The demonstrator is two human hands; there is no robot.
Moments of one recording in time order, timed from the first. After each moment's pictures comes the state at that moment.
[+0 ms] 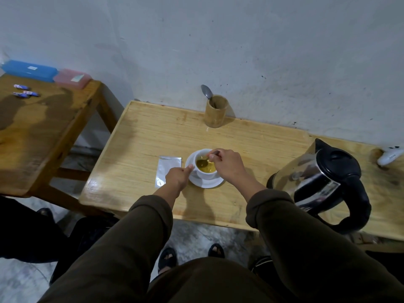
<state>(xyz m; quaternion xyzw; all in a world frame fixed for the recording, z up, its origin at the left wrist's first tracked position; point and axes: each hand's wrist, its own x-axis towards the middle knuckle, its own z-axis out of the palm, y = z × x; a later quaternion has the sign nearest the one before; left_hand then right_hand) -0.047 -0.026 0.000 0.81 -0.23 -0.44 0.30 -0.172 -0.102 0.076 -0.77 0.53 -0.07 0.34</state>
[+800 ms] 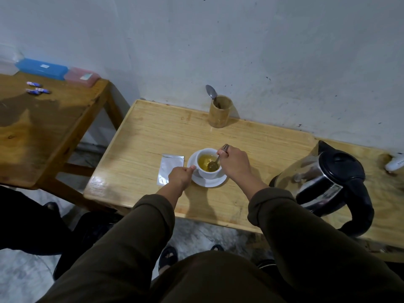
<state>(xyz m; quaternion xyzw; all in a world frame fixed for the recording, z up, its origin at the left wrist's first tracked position) -0.055 -0.024 0.008 0.82 -0.23 -0.43 0.29 -0.179 -0.112 0.069 -0.77 0.56 -0.08 0.29</state>
